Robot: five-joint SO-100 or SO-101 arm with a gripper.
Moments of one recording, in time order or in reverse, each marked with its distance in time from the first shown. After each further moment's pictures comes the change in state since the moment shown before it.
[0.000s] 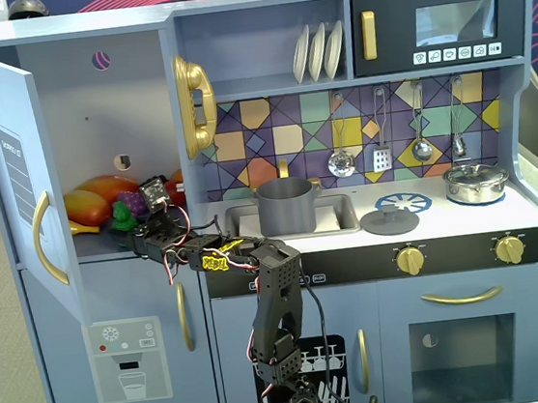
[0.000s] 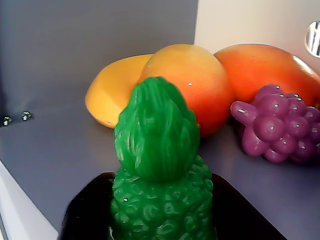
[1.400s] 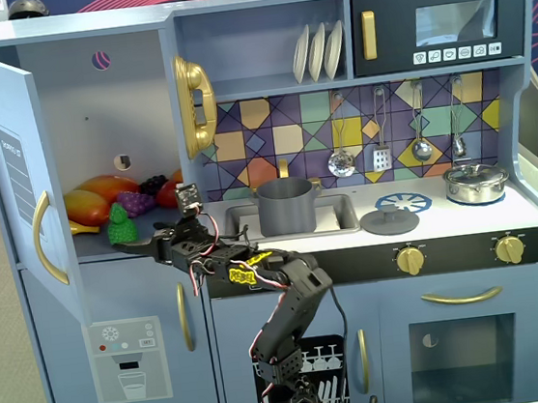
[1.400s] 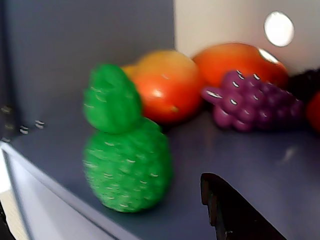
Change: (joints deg) arm 3.0 21.0 22.2 -2.1 7.5
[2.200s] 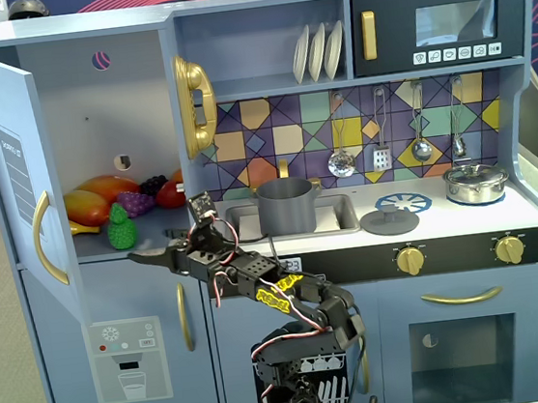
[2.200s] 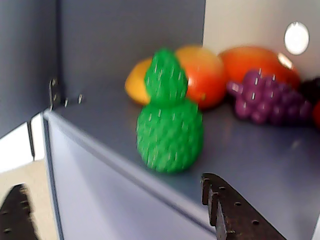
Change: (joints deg) arm -4.3 29.1 12.6 15.6 -5.2
